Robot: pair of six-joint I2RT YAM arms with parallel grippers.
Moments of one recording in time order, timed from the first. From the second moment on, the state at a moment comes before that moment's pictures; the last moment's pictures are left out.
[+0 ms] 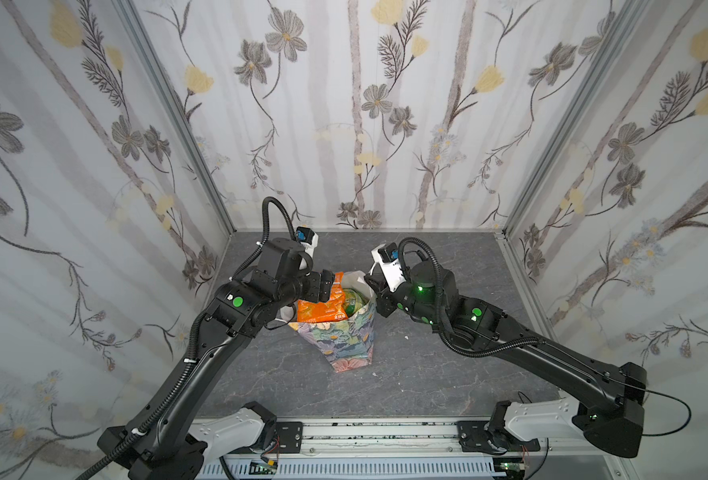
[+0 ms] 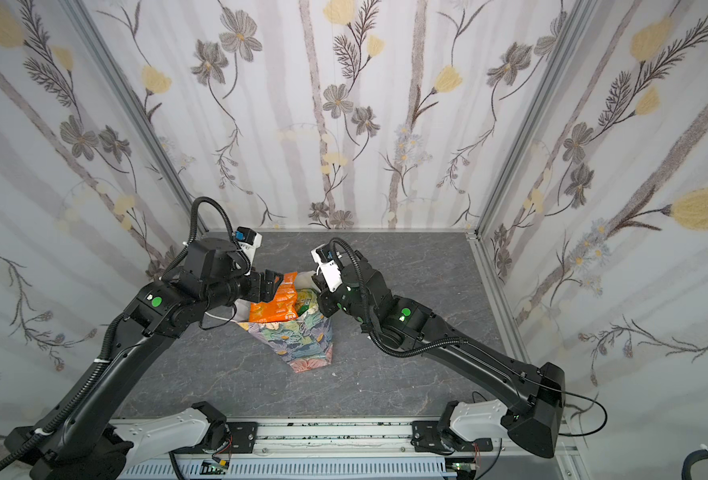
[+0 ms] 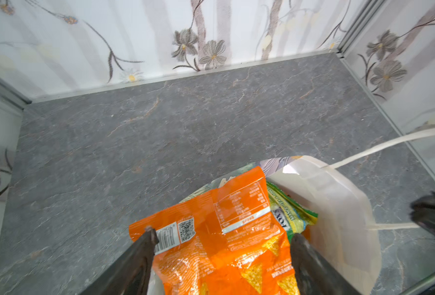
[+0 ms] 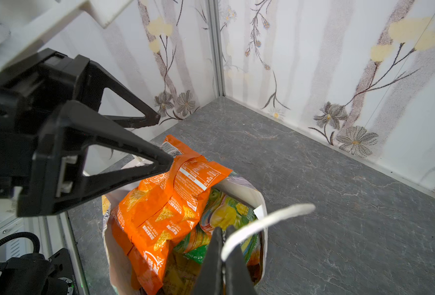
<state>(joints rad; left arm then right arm) -0.56 1.14 1.44 -0.98 -0.11 -0.23 0.99 1.29 1.27 -0.26 0.14 0.15</state>
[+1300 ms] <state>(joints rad) -0.43 1.05 1.12 -0.76 0.10 -0.32 0.99 1.23 1.19 -0.23 0.16 0.16</state>
